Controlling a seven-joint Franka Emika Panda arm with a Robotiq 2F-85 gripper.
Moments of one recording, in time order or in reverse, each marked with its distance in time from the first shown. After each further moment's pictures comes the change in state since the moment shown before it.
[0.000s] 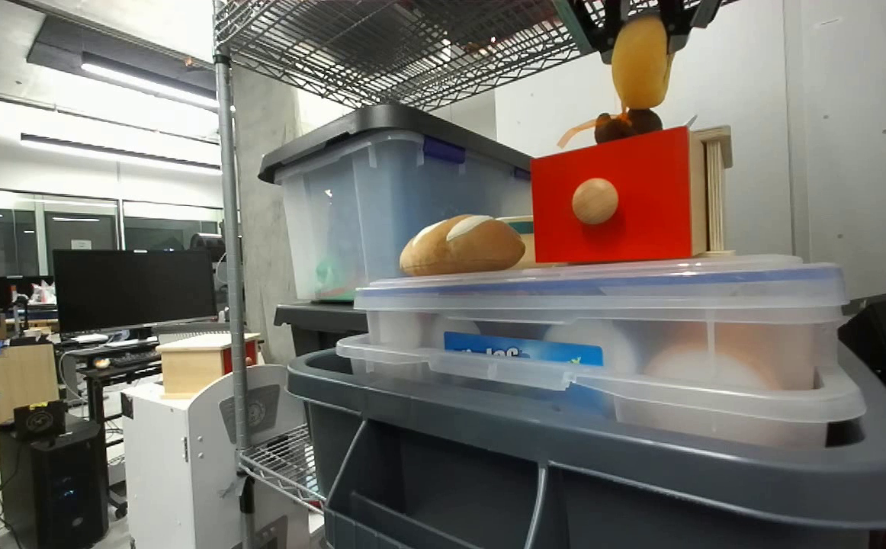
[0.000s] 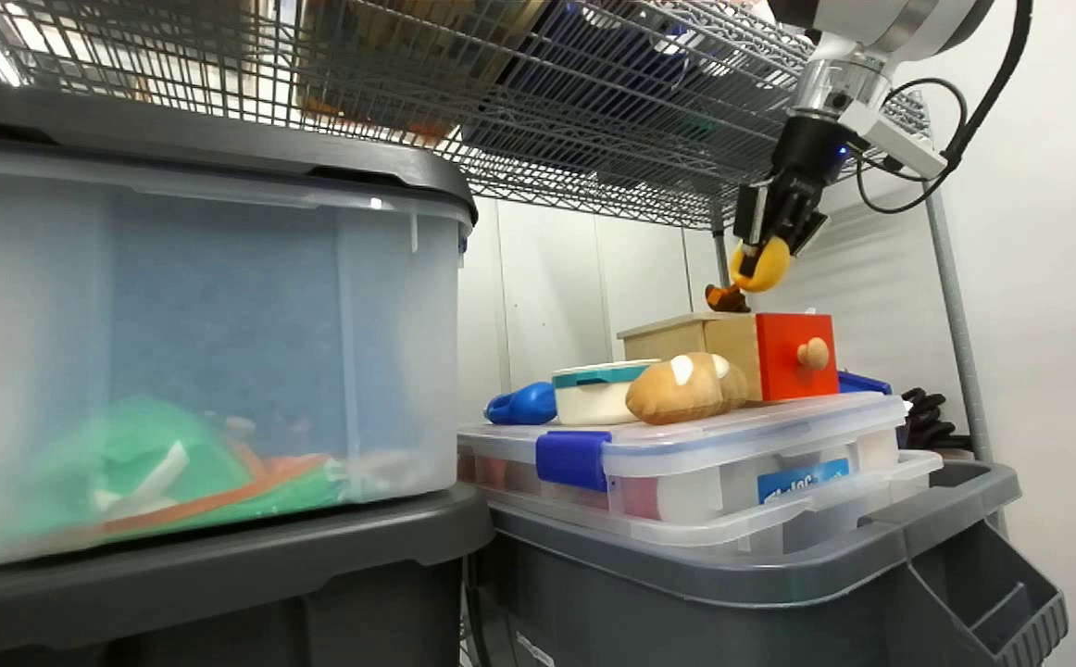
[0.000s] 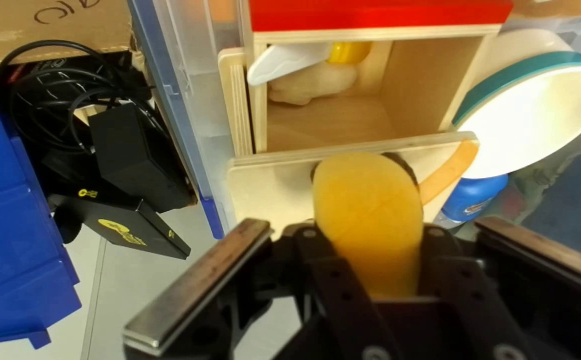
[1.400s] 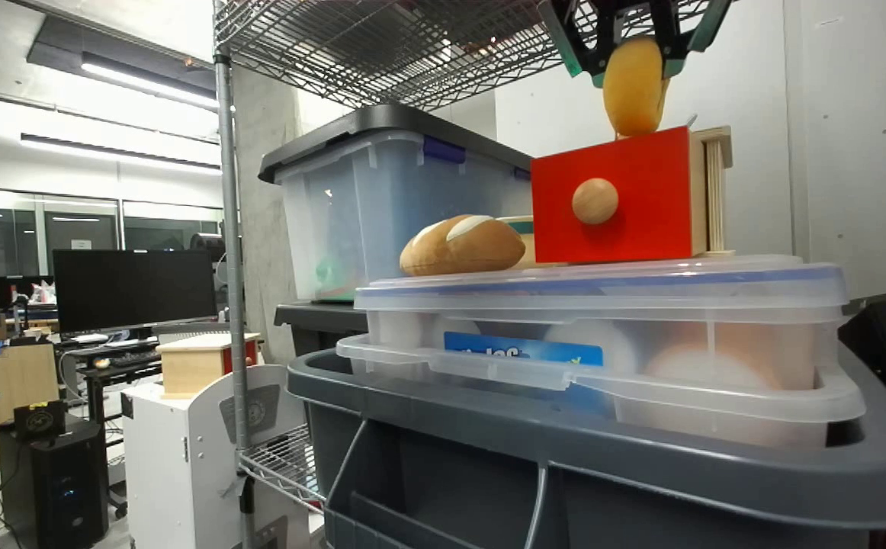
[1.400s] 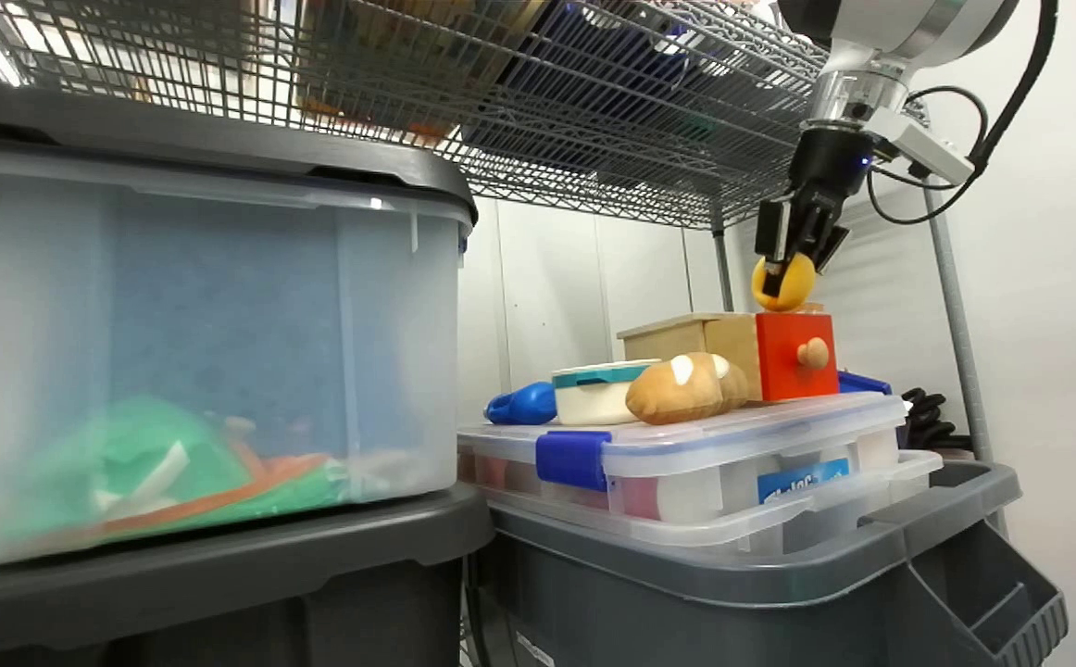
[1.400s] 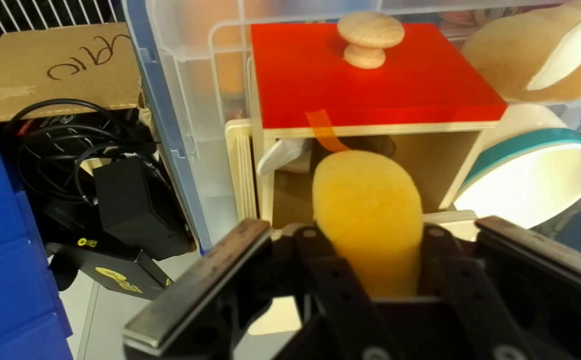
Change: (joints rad) arm 0.000 -0.021 -0.013 -0.054 -0.058 -0.053 0.002
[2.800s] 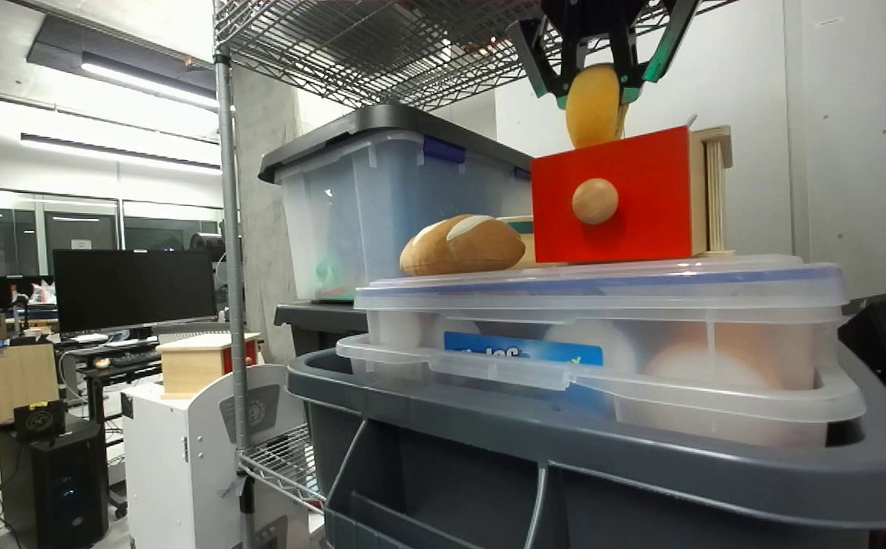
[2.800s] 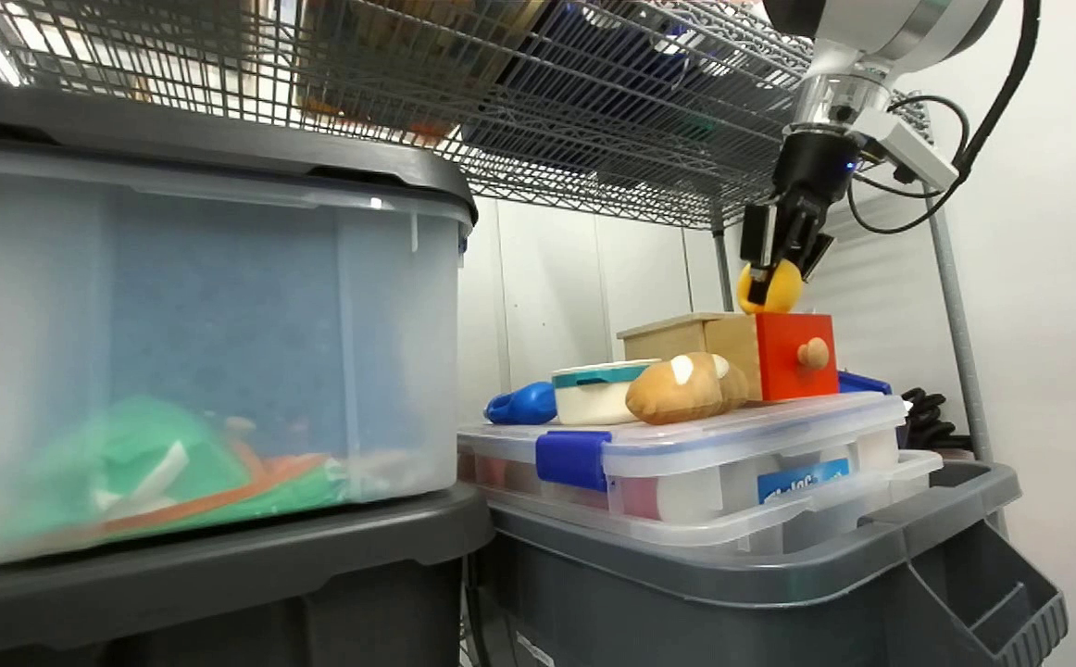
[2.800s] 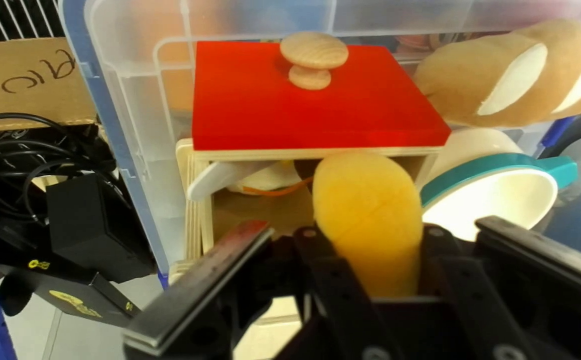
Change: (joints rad) arm 0.032 0.002 0.006 -0.004 0.000 -0.044 0.002
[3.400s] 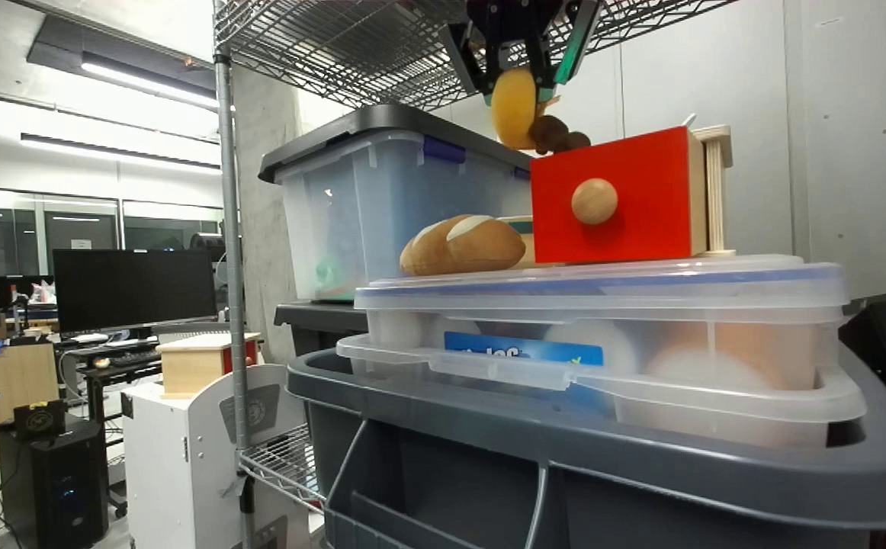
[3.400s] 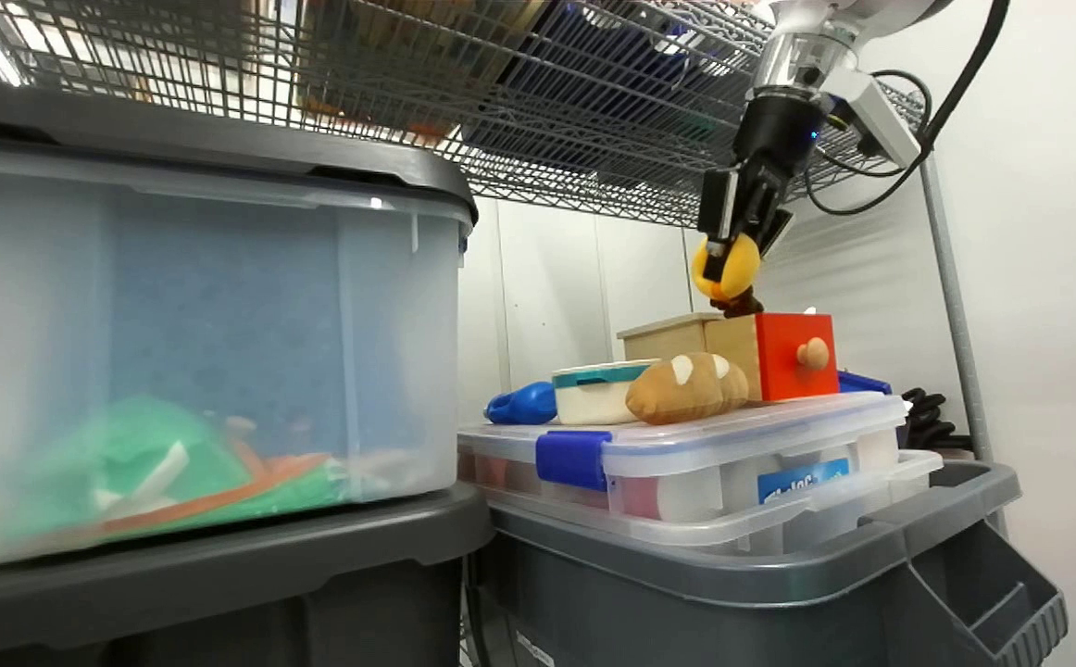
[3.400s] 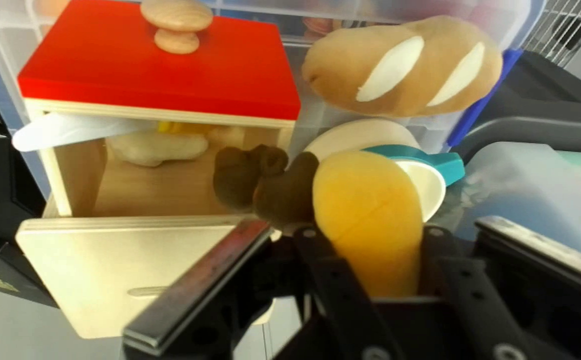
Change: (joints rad) arm 0.075 -0.076 0.031 -0.045 0.000 0.000 -0.001
